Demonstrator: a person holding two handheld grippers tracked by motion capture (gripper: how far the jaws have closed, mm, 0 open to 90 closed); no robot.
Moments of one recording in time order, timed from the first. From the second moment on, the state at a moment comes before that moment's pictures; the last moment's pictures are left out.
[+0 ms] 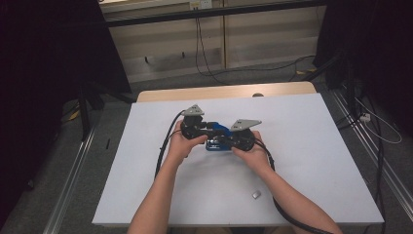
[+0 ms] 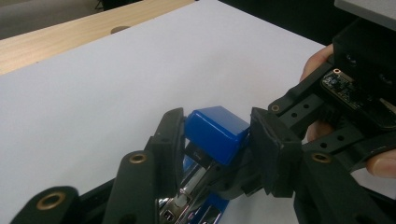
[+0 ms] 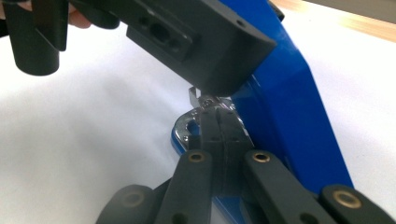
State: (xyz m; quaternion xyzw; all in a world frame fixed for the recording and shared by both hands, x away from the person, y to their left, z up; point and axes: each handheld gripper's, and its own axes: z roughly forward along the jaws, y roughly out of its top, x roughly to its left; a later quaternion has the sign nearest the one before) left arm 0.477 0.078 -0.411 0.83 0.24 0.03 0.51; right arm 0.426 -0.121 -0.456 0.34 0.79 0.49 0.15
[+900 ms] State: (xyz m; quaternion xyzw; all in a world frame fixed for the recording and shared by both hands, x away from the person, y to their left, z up) left arm 0.478 0.077 -0.413 0.82 0.26 0.02 0.51; right arm 0.416 -0.111 -0.457 0.38 0.76 0.50 0.19
